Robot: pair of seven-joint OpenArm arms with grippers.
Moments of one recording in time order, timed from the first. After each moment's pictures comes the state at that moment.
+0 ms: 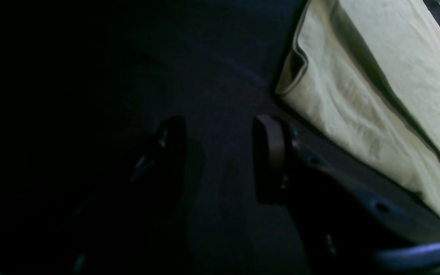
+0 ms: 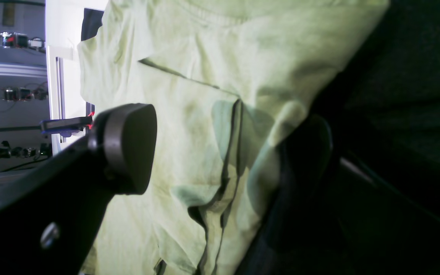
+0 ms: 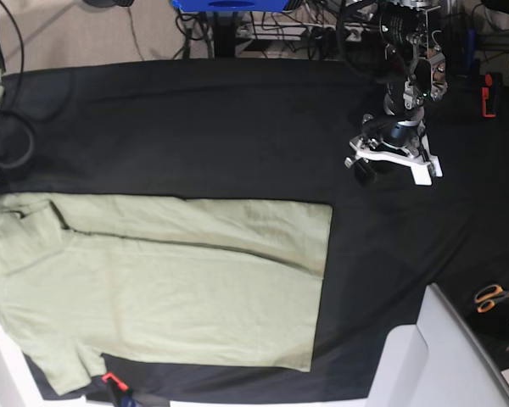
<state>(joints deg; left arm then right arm) 16.1 -6.8 -11.9 83.1 -36.4 -2.0 20.5 23.1 24.7 55.3 12.7 34.9 23.2 -15.4</state>
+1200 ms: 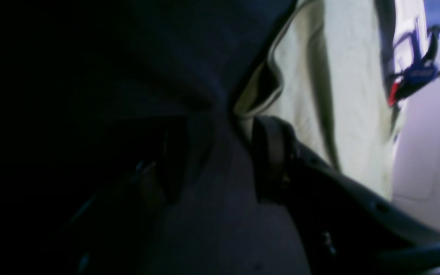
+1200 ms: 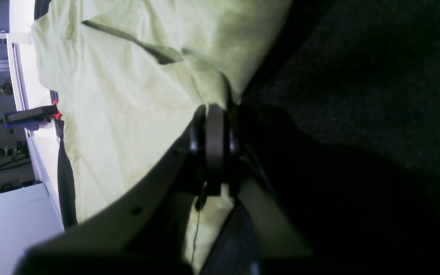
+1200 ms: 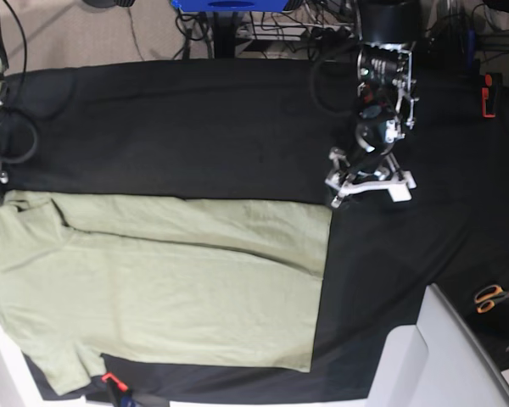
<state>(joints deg) 3.5 -1.9 -11.9 64.0 -53.1 -2.9 18.4 22.1 24.2 54.9 12.6 34.7 18.2 -17.9</state>
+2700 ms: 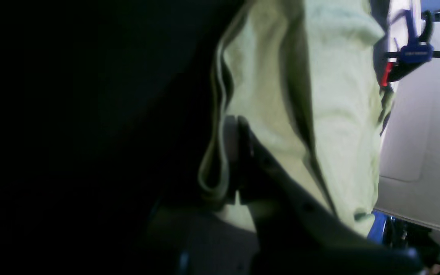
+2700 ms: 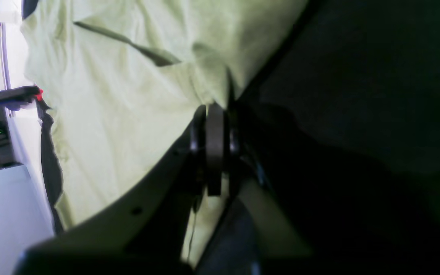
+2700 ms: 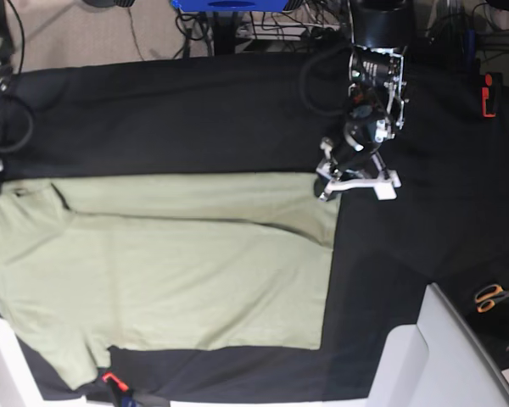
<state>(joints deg) 3.7 -1.6 -11.2 61.6 -53.6 -3.5 20.1 17.0 22.2 55.1 23.3 34.4 17.7 -25.6</state>
